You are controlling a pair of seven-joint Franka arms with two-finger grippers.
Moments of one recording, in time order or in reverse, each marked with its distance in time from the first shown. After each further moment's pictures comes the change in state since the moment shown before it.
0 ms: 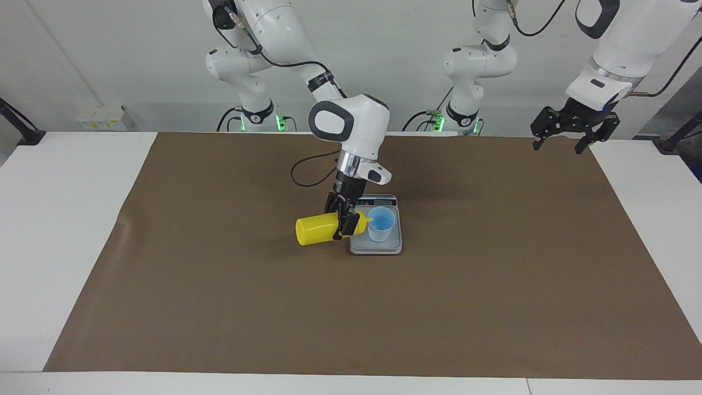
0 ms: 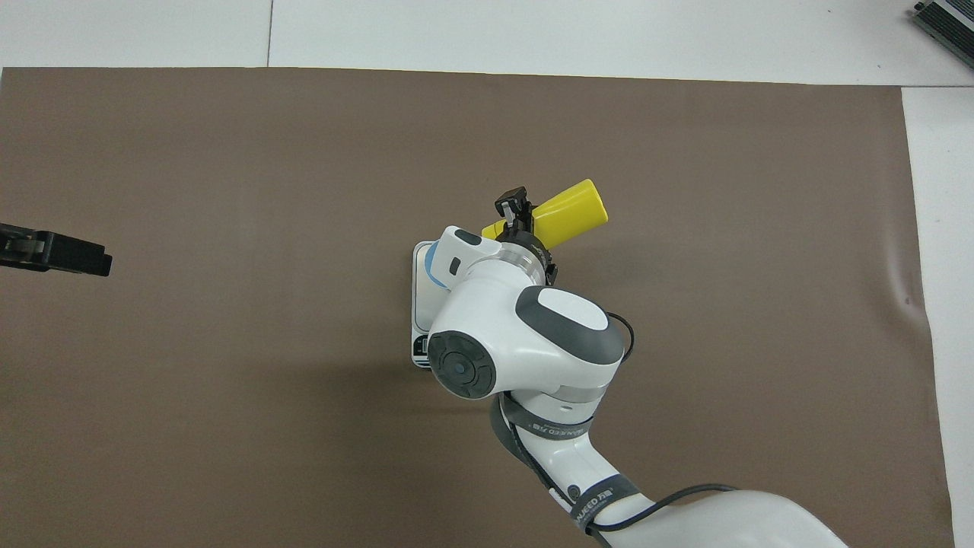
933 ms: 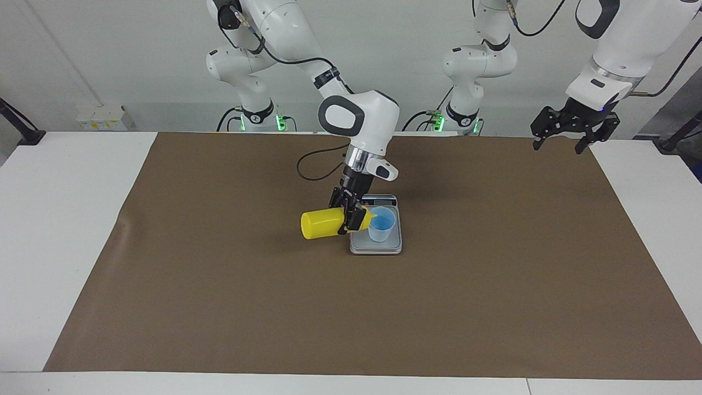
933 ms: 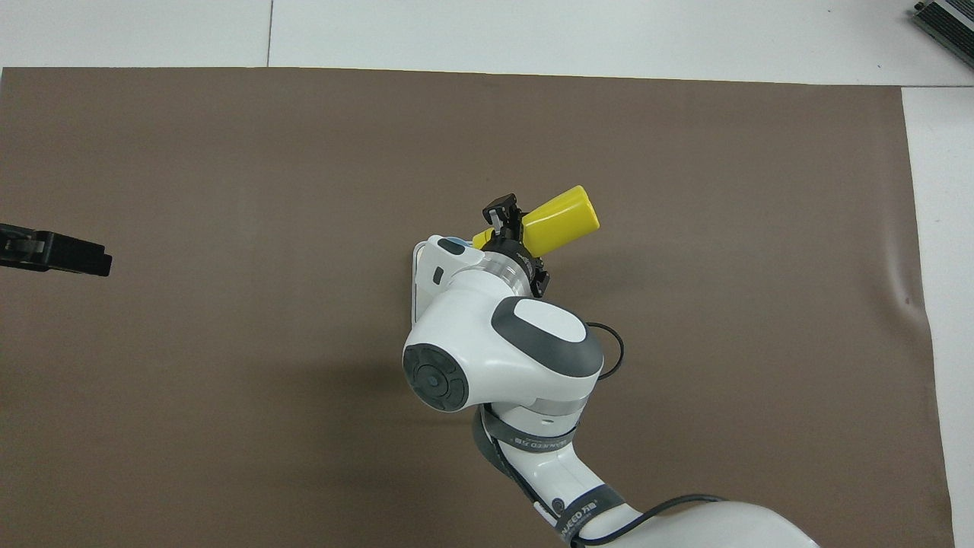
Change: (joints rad) left arm 0.000 0.000 0.000 0.000 0.000 0.000 0.000; right arm 0.039 0.004 -0.003 0.020 -0.002 -0.054 0.004
